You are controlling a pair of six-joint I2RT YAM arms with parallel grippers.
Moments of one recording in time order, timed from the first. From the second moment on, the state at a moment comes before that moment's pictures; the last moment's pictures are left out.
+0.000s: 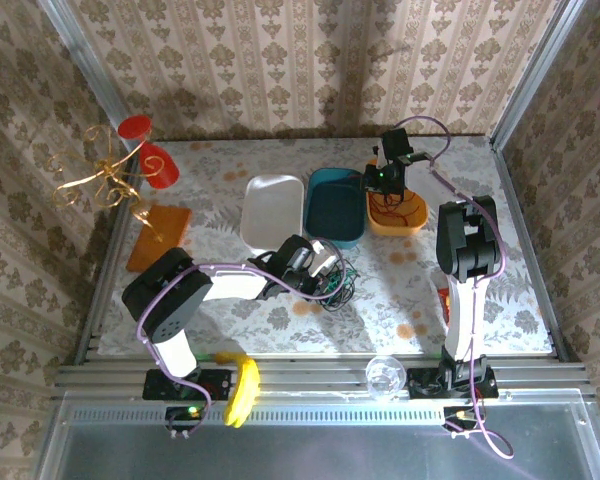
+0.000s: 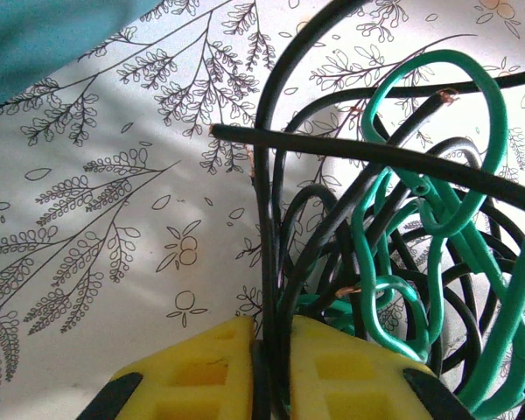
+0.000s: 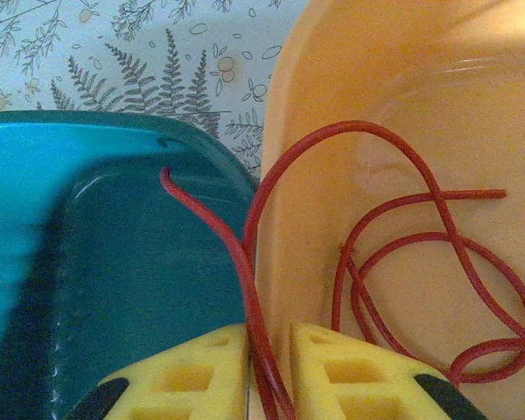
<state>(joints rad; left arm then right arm) -0.89 1.74 0.79 0.10 0.22 -0.07 0.16 2.15 1.73 -0.58 -0.20 0.32</state>
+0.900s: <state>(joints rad) -0.89 1.74 0.79 0.10 0.22 -0.07 0.15 2.05 1.65 -0.54 -0.20 0.35</state>
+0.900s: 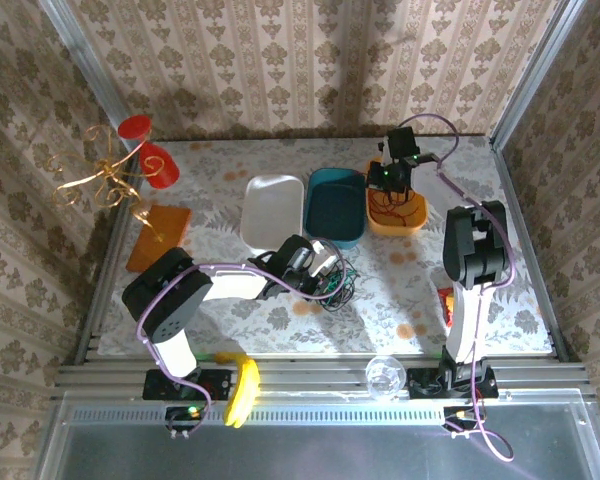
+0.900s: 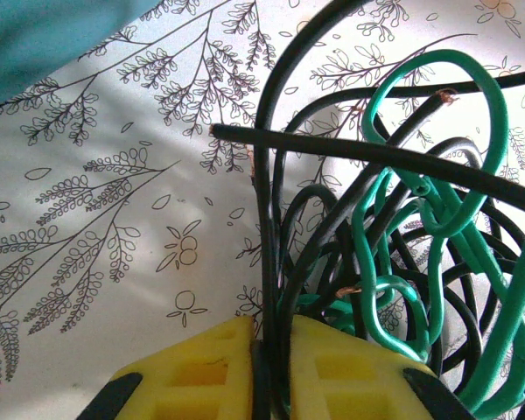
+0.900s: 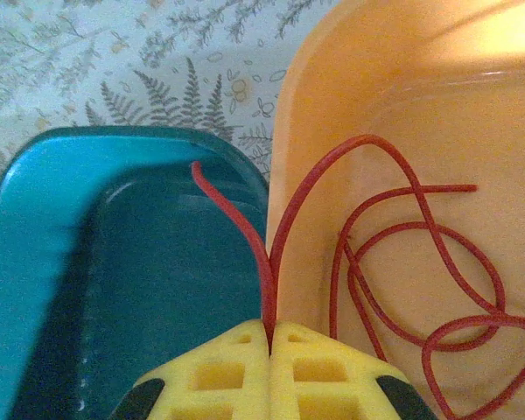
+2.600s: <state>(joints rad) -0.90 1.73 0.80 0.08 0.21 -0.07 0.03 2.13 1.60 -0.57 -0.23 0.50</state>
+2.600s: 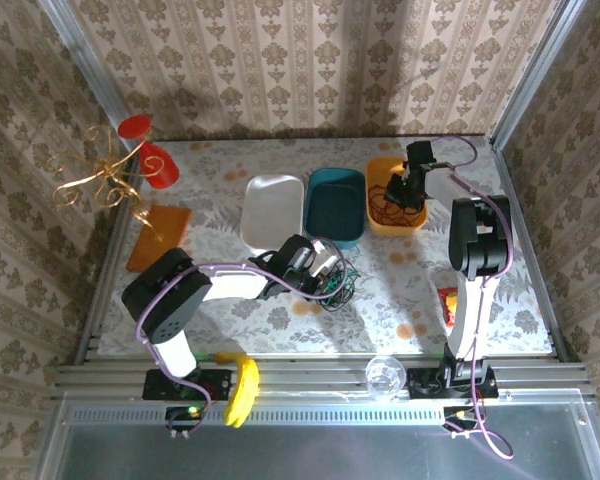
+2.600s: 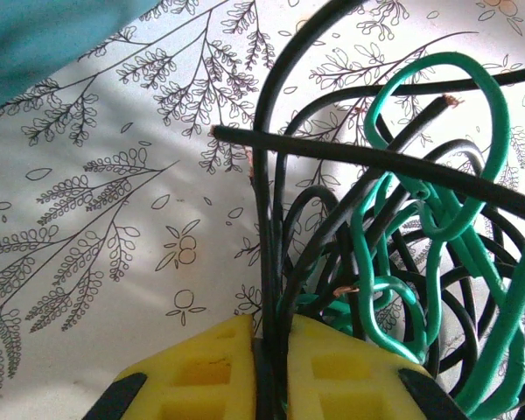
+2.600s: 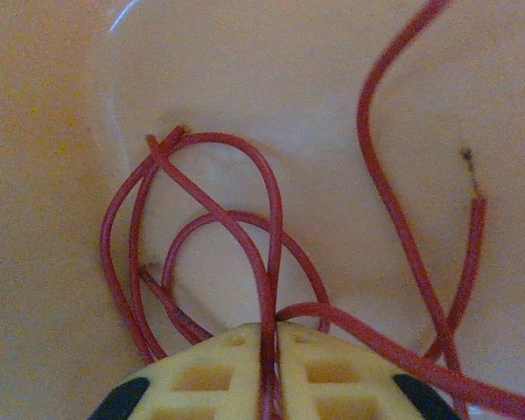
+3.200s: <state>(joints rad) -0.89 1.68 0.79 0.08 0.20 -0.07 0.04 1.72 1.43 -0.59 -0.14 0.47</state>
